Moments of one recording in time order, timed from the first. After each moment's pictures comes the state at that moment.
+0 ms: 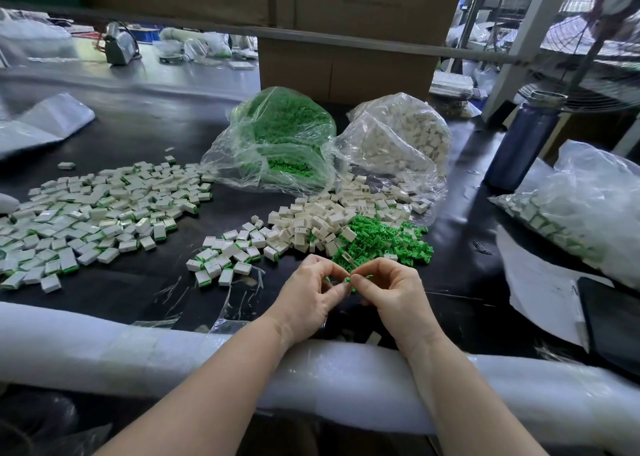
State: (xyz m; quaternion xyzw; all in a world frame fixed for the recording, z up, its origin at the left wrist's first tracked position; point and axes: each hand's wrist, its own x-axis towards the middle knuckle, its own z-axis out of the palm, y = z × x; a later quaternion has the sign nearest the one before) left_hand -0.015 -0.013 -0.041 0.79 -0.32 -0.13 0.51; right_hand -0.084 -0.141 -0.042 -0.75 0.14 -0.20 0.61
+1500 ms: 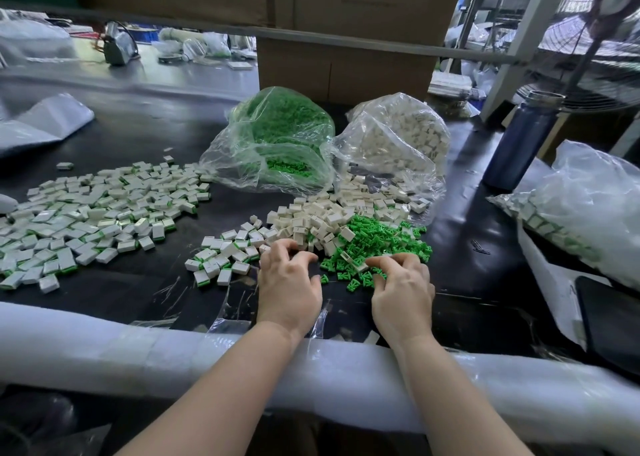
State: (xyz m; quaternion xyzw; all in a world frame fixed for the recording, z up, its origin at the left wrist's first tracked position) left_hand -0.013 -0.013 -0.047 0.92 -0.19 0.07 0.32; right_hand -0.080 -0.140 -0.047 -0.90 0.29 -0.20 0.24
